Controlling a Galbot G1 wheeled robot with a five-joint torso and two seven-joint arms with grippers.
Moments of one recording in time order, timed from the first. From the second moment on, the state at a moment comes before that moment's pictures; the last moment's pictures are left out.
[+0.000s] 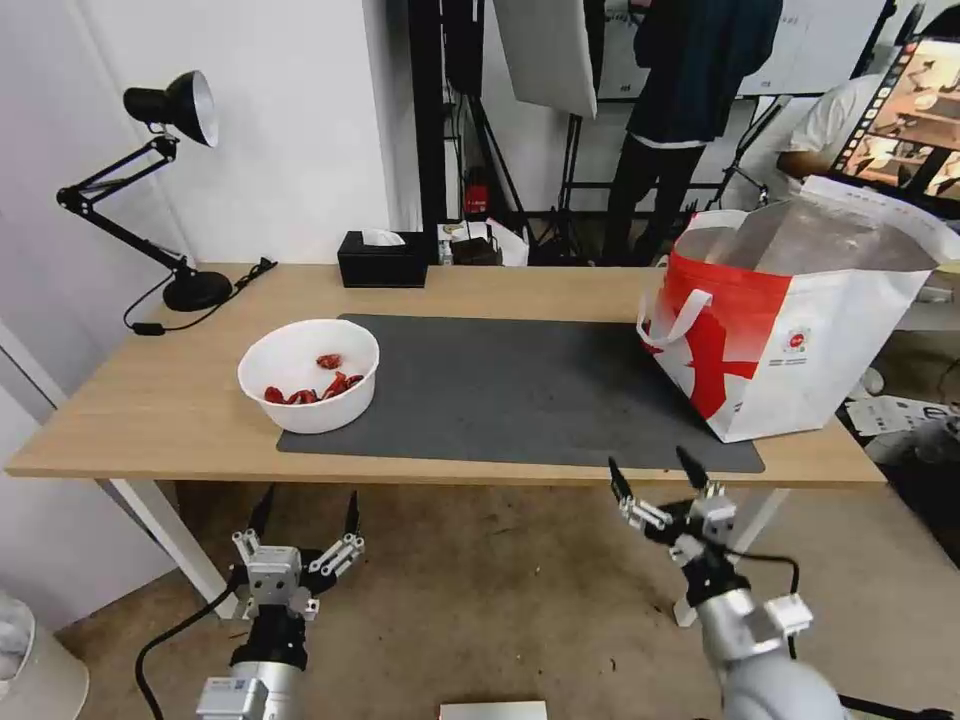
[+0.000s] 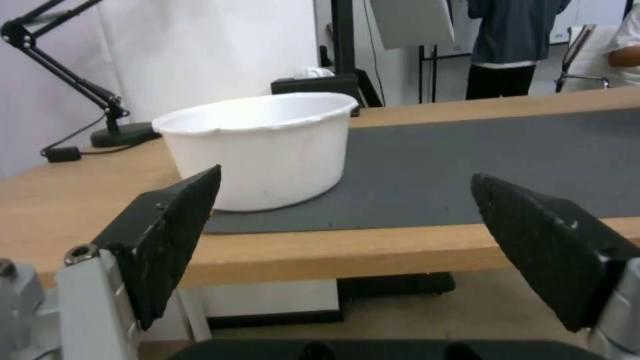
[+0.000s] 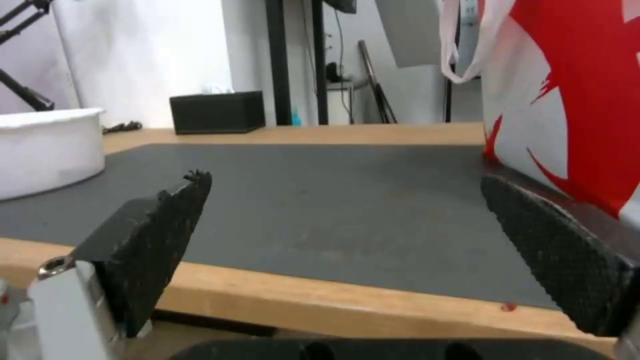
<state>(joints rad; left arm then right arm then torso) 1.85 -1.34 -0.46 -2.23 0.00 -0.20 -0.20 -1.60 0.92 0.30 2.03 0.46 0.37 0.21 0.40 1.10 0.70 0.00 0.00</state>
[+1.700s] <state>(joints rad) 1.00 -0.72 -0.59 -2.02 -1.67 0.58 -0.90 -1.61 0.92 0.29 2.04 0.43 0.34 0.23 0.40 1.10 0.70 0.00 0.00</state>
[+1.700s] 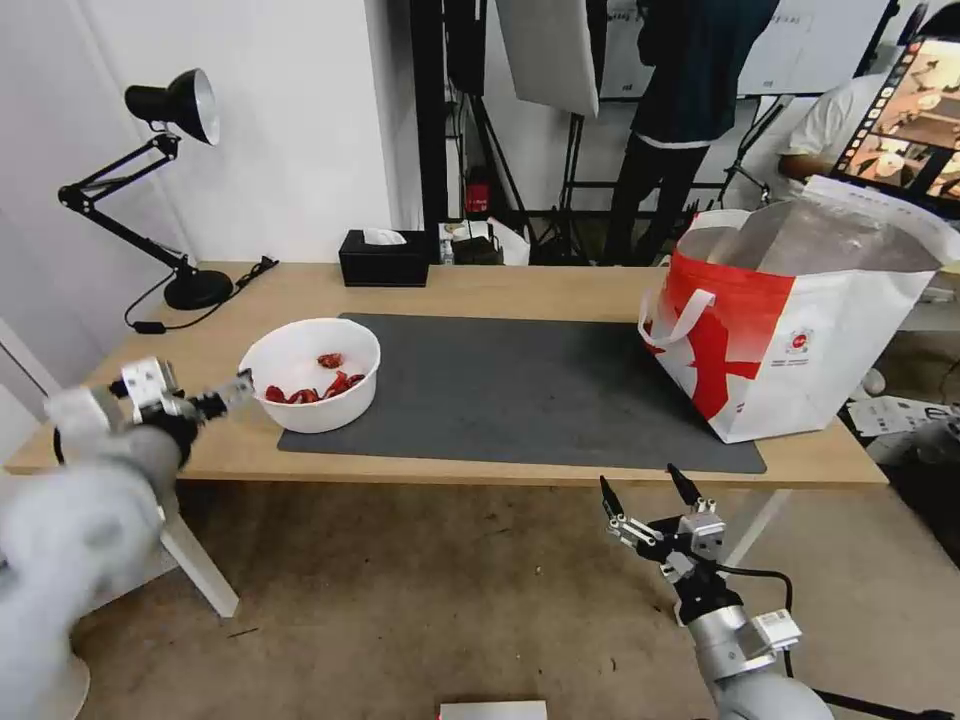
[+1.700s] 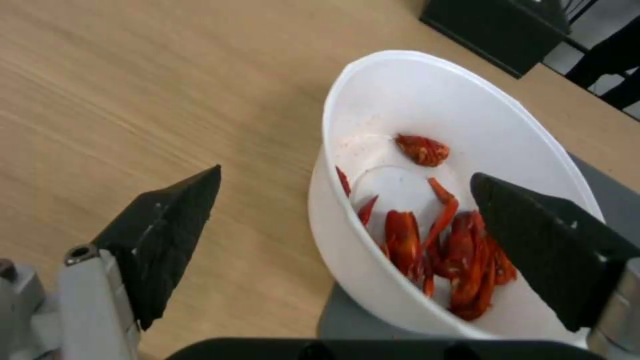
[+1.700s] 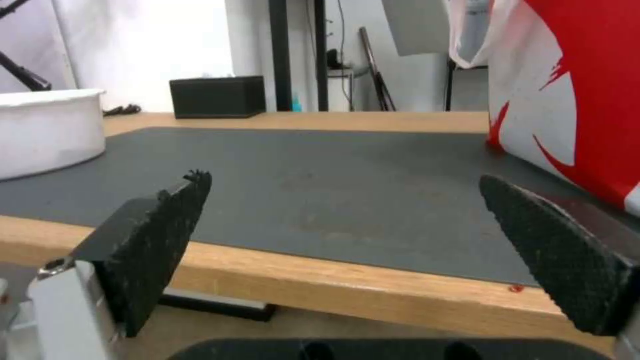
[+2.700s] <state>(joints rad) 0.66 -0.82 -0.33 -1.64 -1.79 0.65 -1.01 -1.61 0.92 0.29 2.04 0.43 0.34 0.23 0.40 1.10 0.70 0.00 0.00</state>
